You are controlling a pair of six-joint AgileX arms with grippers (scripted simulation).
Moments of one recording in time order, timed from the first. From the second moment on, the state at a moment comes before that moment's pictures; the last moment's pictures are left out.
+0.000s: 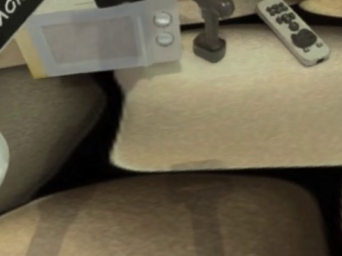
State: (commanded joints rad) left arm -0.52 2.28 2.26 -1.00 -0.27 -0.46; right arm 0.00 0.00 0.00 0.00 0.00 0.00
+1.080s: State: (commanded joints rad) left arm -0.54 2.24 2.08 -0.94 -0.27 -0.49; right arm 0.00 0.00 0.00 0.00 0.00 0.00
